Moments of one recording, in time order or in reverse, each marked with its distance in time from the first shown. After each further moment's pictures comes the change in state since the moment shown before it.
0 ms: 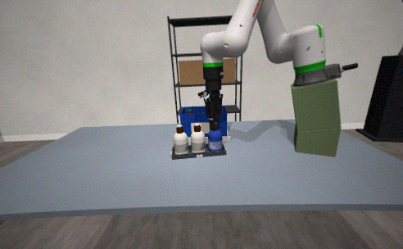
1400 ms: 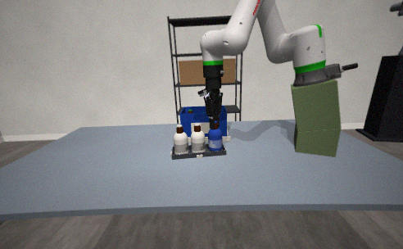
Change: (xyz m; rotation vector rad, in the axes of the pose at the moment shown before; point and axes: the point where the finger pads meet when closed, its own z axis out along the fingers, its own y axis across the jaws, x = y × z) arm 0.000 0.000 -0.008 0.000 0.000 0.000
